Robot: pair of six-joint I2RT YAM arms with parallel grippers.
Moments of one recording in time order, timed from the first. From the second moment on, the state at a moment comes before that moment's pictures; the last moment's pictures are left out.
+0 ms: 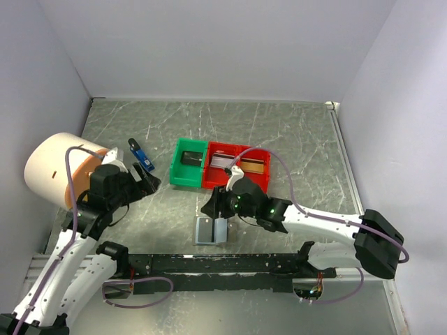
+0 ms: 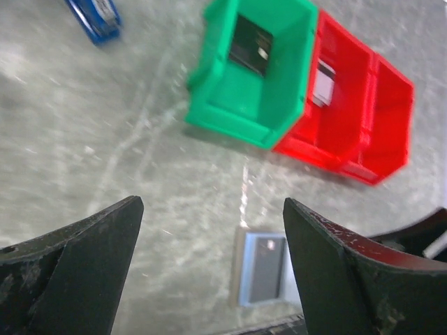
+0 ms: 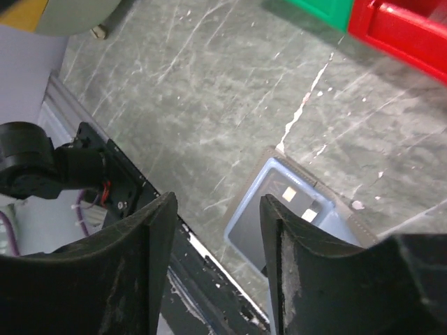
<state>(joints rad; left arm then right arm) -0.31 0.64 0.72 -0.63 -0.06 -0.62 1.01 1.21 0.60 0.11 -0.01 0.74</state>
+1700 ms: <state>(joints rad) -0.49 0.64 0.38 -0.36 0.43 -0.84 0.56 1.28 0.63 -0.26 0.18 0.56</state>
